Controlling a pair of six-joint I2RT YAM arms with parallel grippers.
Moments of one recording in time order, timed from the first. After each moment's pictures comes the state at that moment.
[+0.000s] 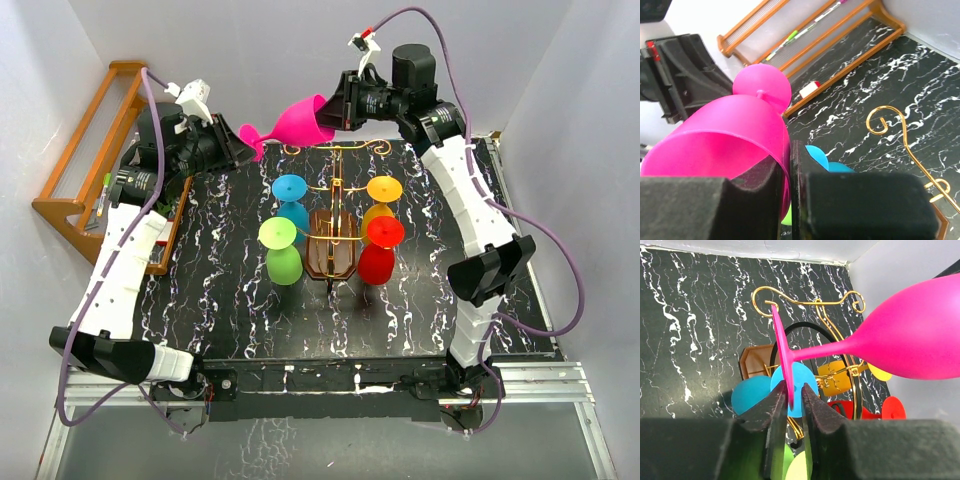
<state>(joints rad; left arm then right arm) -0.24 1.37 1.68 -0.67 0.34 -0.46 0.39 1.92 2.30 -0.57 -0.79 0.39</state>
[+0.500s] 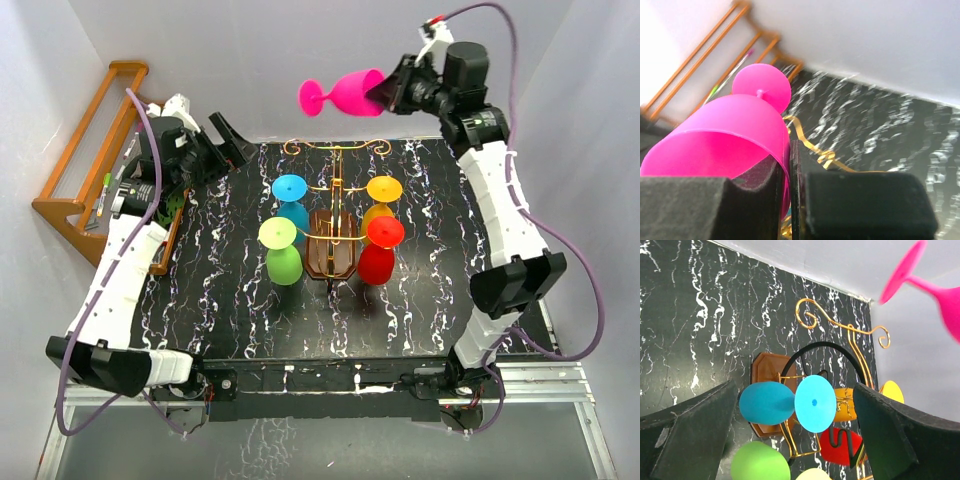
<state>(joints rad) -0.24 1.32 1.58 -0.64 0.14 -0.63 0.25 1.78 2.13 -0.52 -0.55 0.40</state>
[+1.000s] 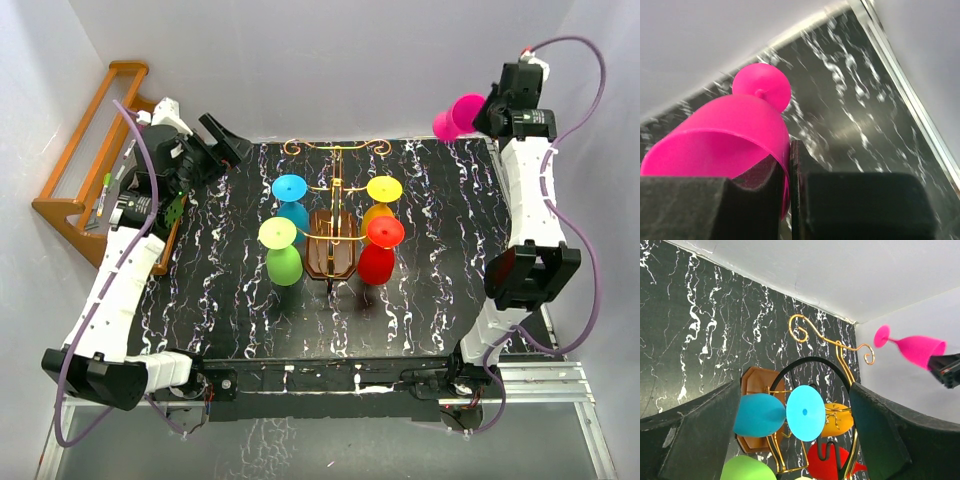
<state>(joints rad) -0.24 1.23 1.45 -0.50 0.08 -0.73 -0.09 1.80 2.12 -0.78 0.10 0.38</state>
